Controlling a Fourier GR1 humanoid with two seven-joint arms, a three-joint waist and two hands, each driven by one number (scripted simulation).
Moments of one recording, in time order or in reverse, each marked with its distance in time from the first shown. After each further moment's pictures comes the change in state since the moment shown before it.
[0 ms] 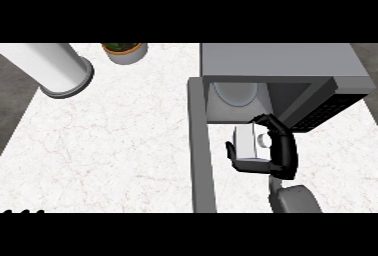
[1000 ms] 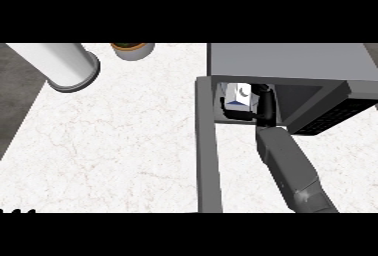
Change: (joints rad) left arm -0.026 0.026 0.072 0.020 0.045 -0.051 0.019; right arm -0.575 -0.040 -0.201 0.862 -0.024 -0.179 -0.145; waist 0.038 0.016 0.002
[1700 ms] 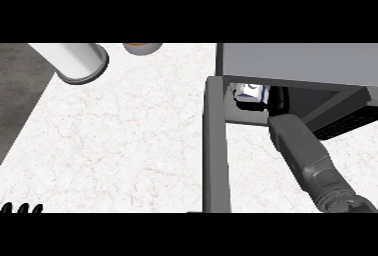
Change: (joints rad) left arm -0.043 0.016 0.001 0.031 -0.002 -0.031 0.004; right arm -0.177 -0.098 -0.033 0.308 0.082 -0.113 -0.116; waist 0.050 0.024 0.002
